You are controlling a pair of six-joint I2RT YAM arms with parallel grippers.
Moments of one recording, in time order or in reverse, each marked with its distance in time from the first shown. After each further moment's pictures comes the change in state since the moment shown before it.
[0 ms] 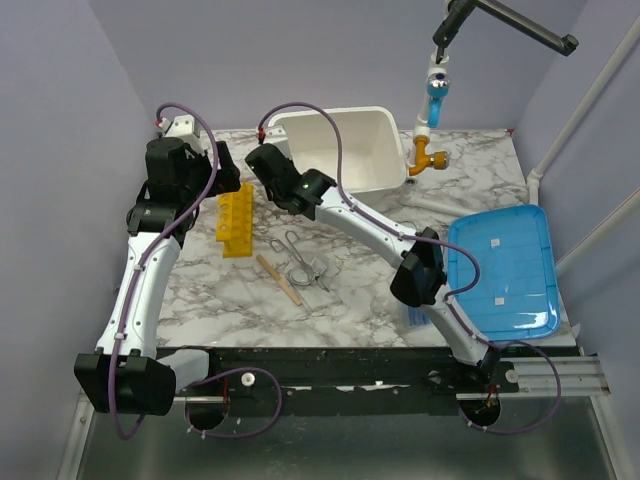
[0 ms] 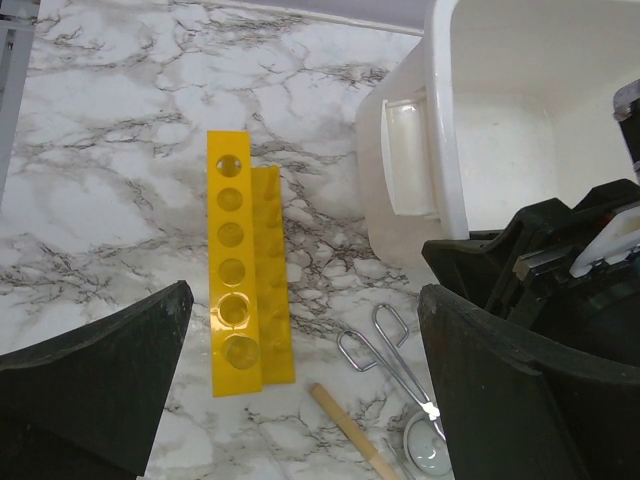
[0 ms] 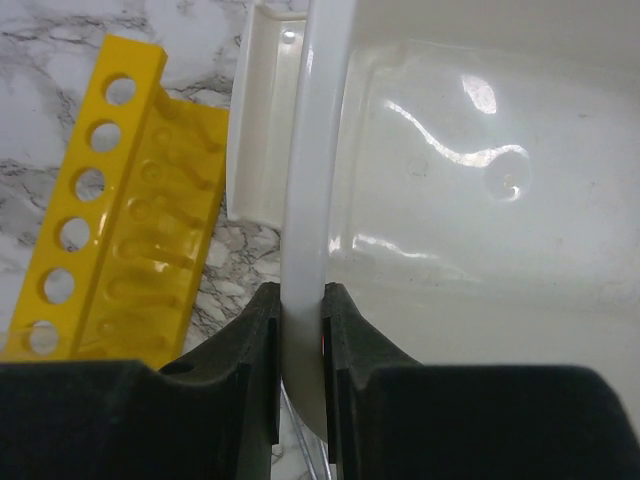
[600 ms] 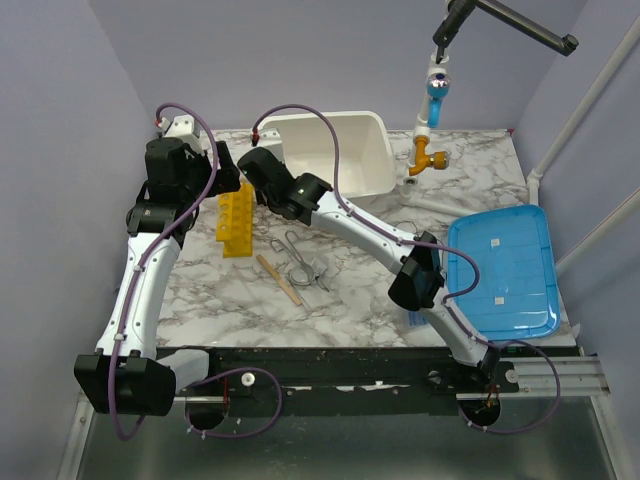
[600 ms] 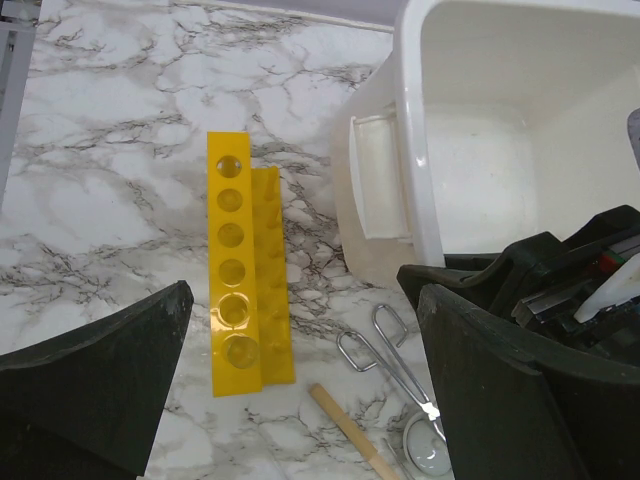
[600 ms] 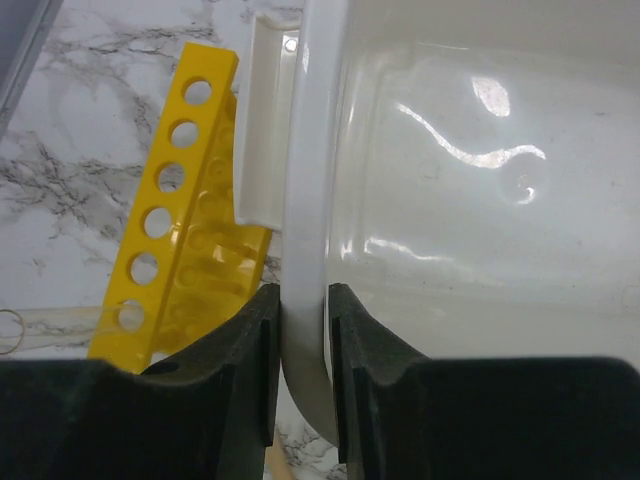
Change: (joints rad) left arm 0.000 -0.004 0.000 0.000 -0.001 0.000; right arm 0.039 0.001 0.046 -0.008 -0.022 0.079
